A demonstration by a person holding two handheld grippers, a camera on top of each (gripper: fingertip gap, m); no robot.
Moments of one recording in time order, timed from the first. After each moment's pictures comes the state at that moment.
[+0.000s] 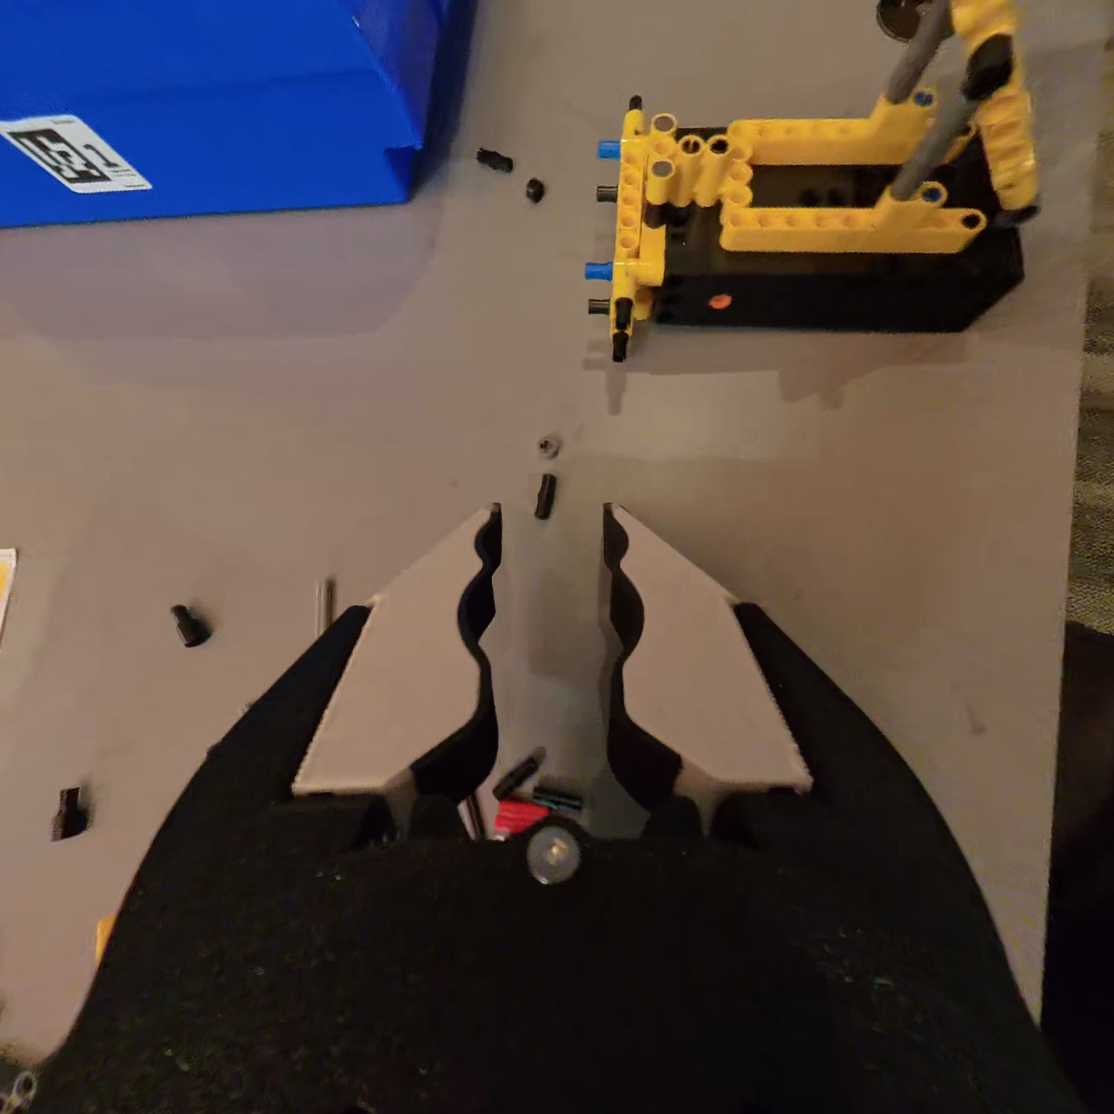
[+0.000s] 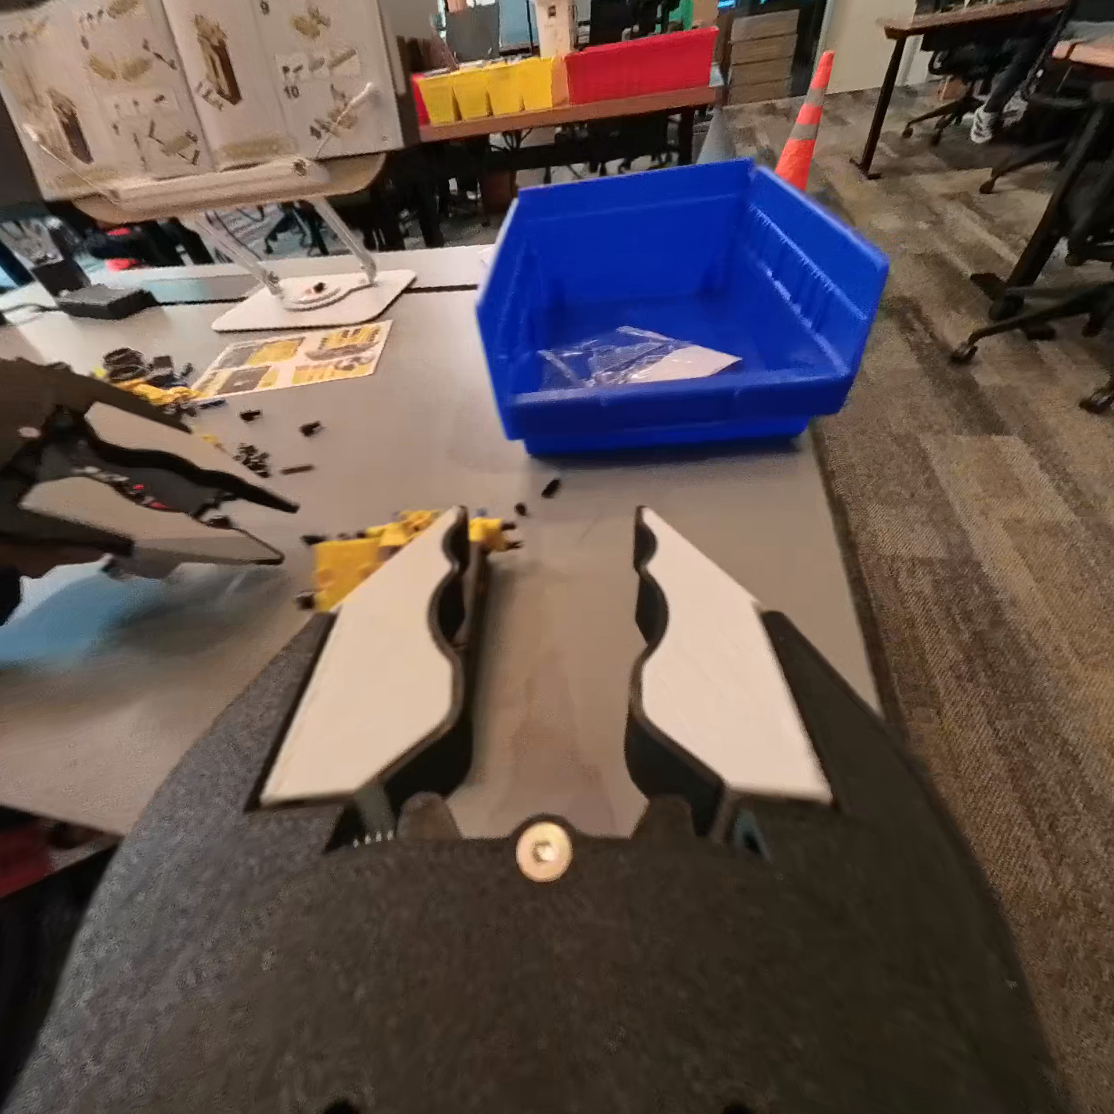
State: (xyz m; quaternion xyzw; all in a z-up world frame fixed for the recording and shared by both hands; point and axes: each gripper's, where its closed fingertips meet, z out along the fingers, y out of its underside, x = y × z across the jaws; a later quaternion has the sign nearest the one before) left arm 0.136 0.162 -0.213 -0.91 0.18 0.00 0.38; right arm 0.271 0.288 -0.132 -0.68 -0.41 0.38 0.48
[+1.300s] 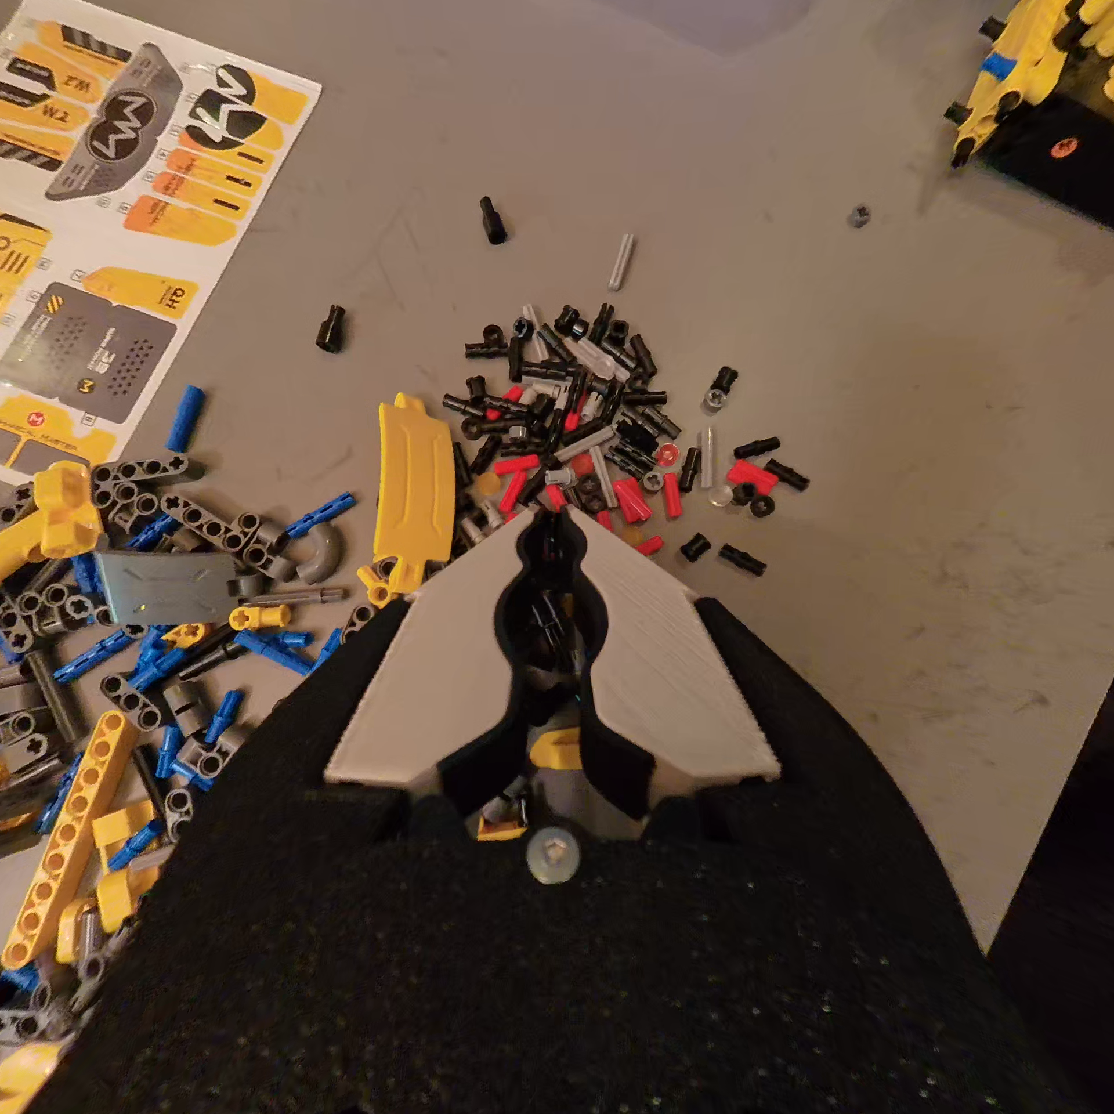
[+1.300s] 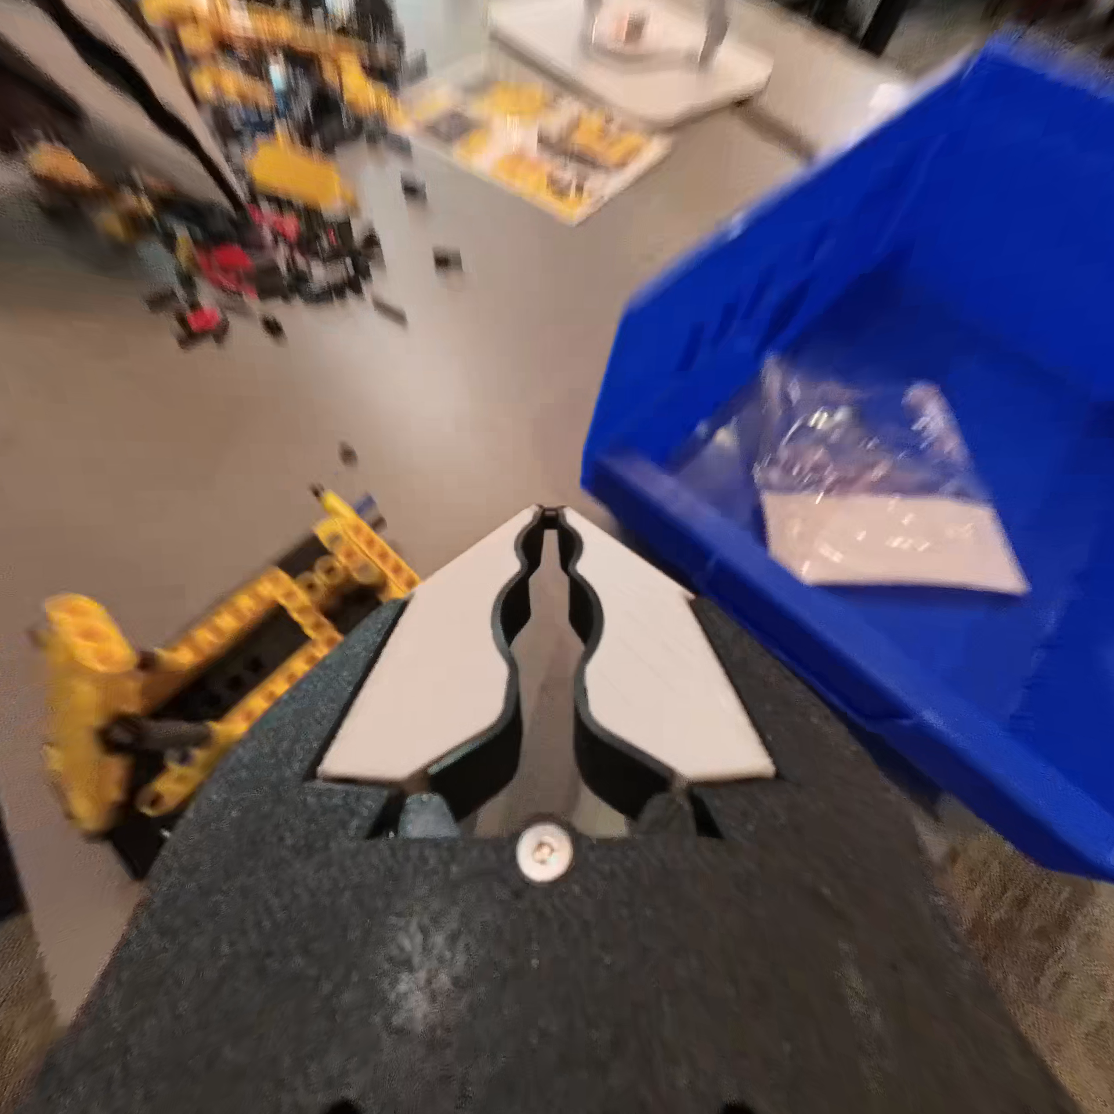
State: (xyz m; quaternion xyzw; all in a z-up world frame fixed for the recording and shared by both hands) left arm 0.020 0.057 -0.212 -0.93 -0.03 -0.01 0.36; right arm 0.161 0.299 -0.163 -0.49 -0.72 0.38 0.30
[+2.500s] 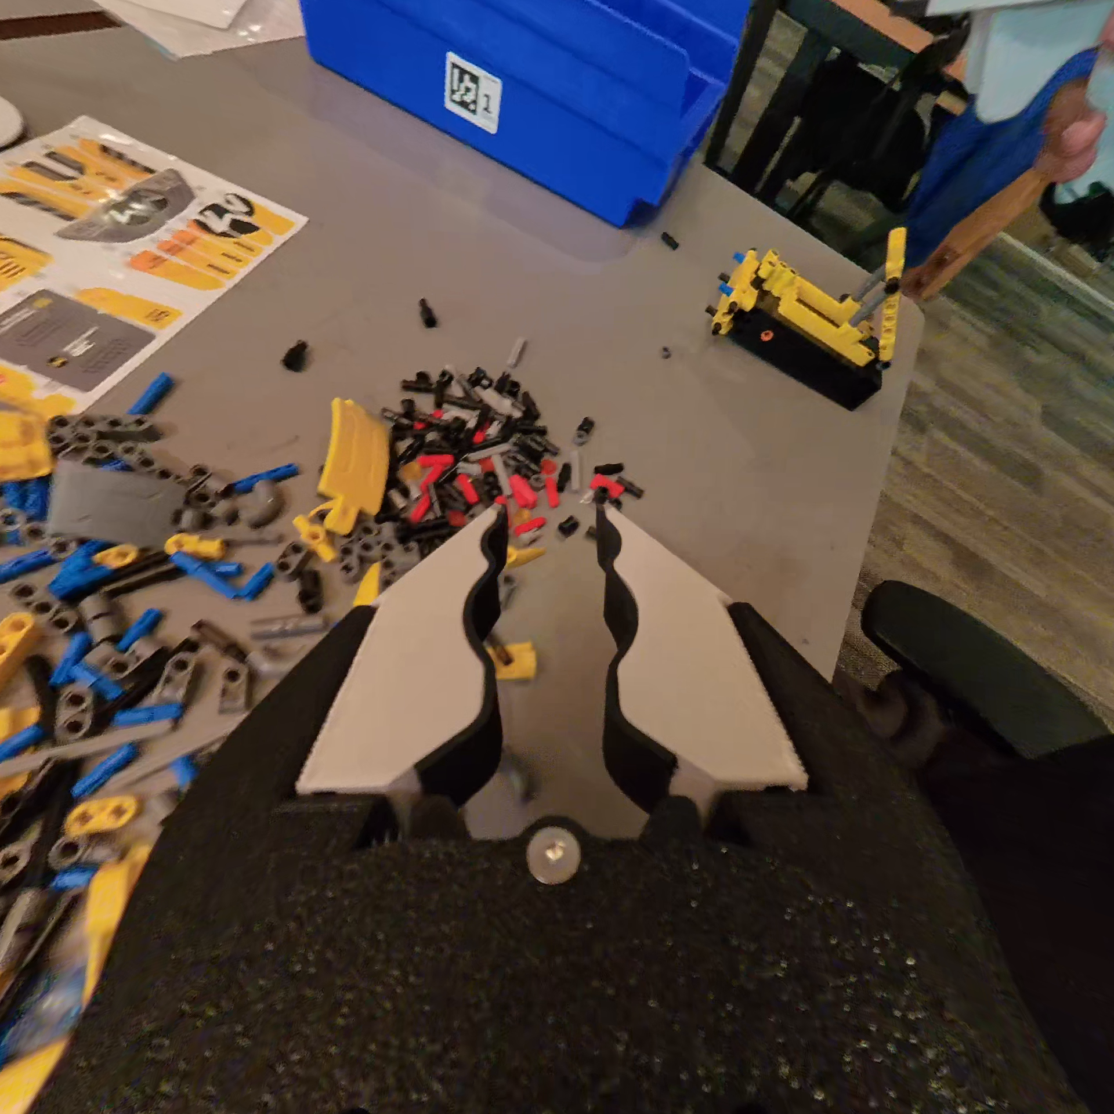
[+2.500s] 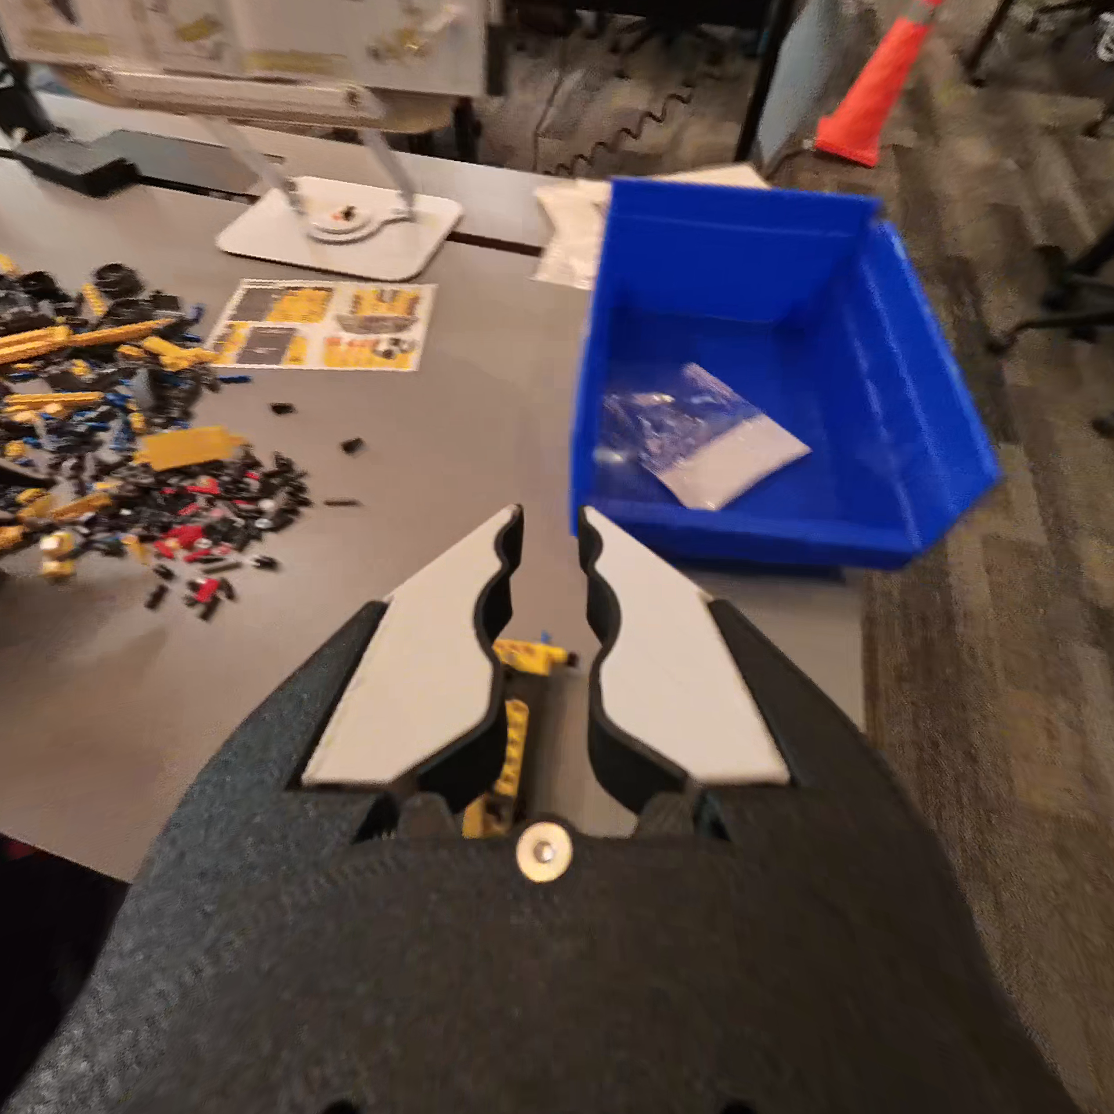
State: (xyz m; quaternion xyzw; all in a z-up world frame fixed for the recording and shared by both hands) left arm 0.048 0.019 -0.163 -0.86 -0.06 -0.12 0.50; right arm 0.189 0.272 -0.074 -0.68 -0.51 0.30 0.42
